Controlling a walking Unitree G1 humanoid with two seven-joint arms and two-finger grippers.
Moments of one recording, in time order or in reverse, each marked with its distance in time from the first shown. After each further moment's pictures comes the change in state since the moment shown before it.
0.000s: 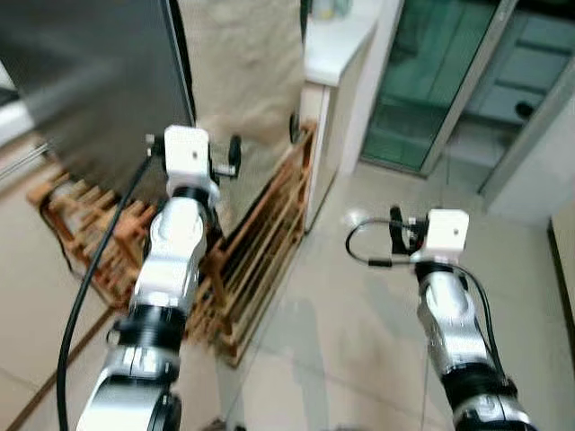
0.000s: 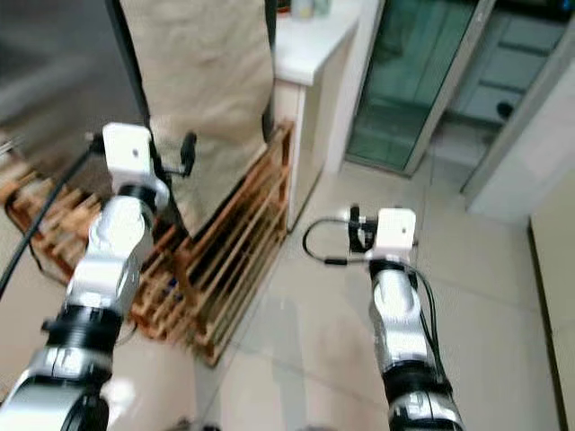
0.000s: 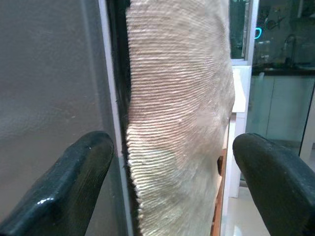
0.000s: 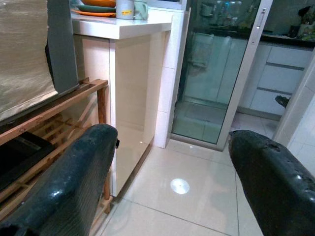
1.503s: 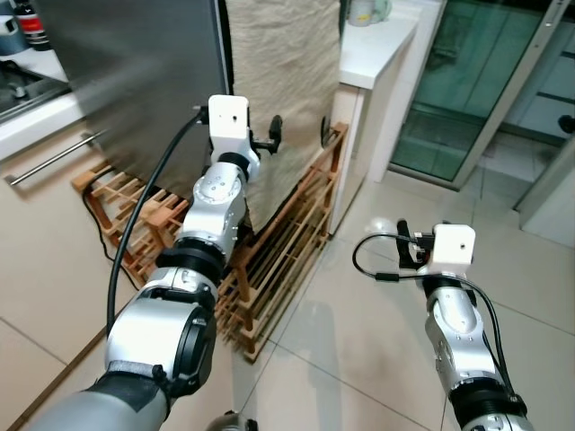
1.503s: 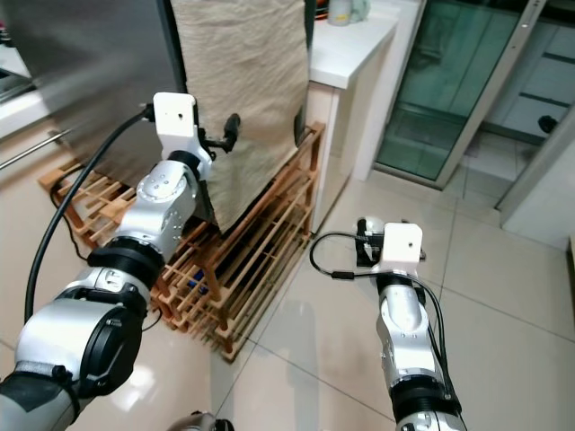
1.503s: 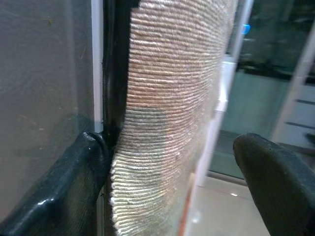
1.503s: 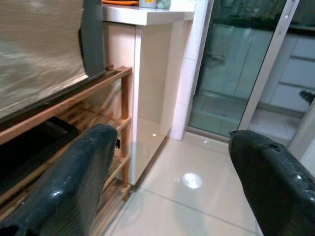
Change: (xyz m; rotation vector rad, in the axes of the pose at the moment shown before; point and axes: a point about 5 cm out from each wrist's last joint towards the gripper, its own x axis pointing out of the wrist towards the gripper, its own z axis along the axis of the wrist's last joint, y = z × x) left arm 0.048 -0.068 0.009 -0.240 0.096 -0.245; right arm -0.025 -0.021 -0.018 -0.021 0.044 -0.065
